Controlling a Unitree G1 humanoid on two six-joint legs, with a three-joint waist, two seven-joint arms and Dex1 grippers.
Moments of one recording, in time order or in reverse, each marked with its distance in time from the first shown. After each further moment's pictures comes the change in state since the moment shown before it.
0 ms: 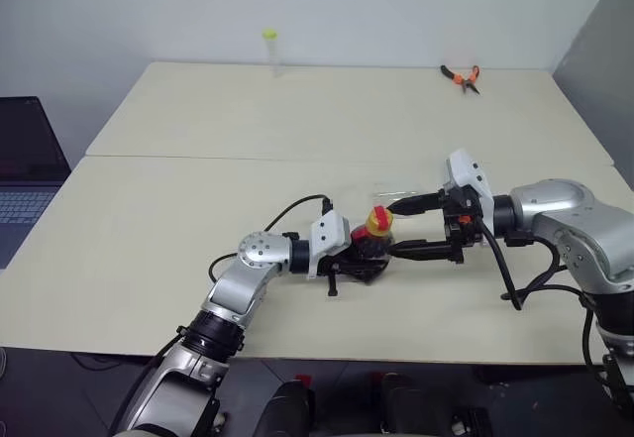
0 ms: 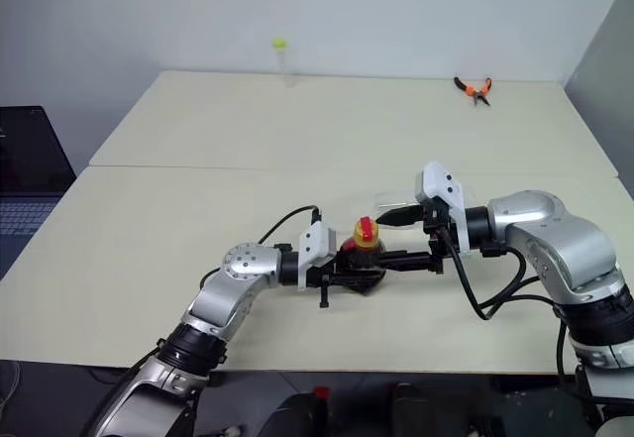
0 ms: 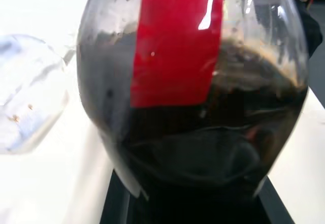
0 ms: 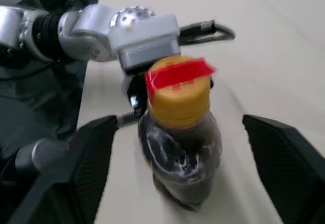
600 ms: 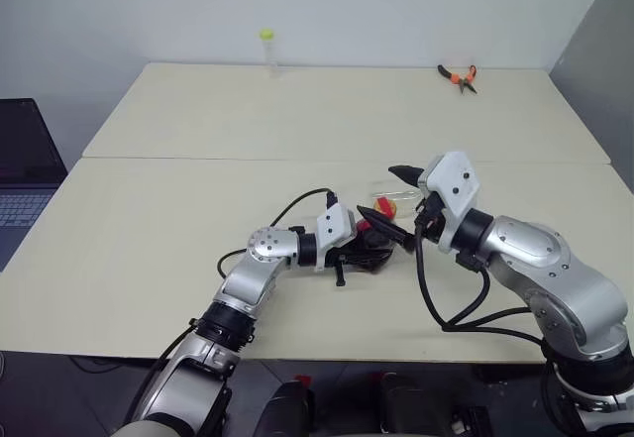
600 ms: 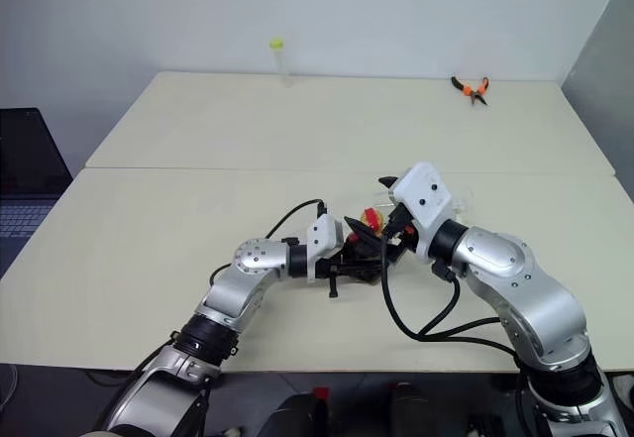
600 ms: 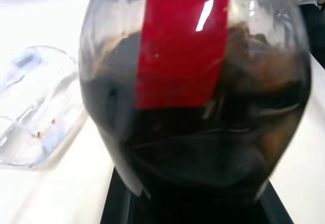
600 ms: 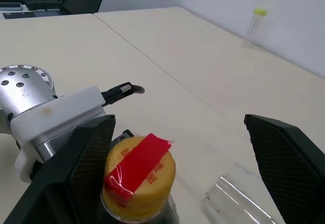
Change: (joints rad) left arm -0.053 -0.048 -0.001 0.136 0.021 -0.071 0.034; right arm 0.169 0.183 0.045 -0.280 -0.220 -0.008 -0.568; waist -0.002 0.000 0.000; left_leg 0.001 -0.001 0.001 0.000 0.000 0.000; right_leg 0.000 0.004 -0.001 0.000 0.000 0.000
